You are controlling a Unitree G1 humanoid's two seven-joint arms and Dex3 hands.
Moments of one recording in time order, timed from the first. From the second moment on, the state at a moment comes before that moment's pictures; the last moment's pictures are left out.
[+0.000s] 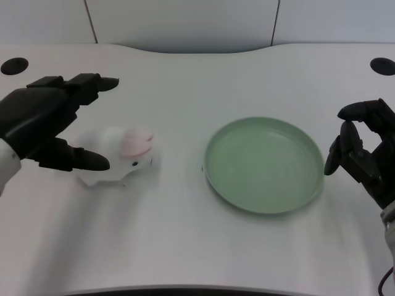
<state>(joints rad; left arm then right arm) -0.40 0.57 -0.10 0.11 0.54 -0.16 -0.37 -0.30 -0.01 -0.21 0.33 0.29 -0.04 0.21</state>
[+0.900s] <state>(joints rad) -0.95 0.35 -0.55 1.21 0.79 -0.17 -0.13 -0.27 -0.01 -0.22 0.27 0.30 0.00 0.21</state>
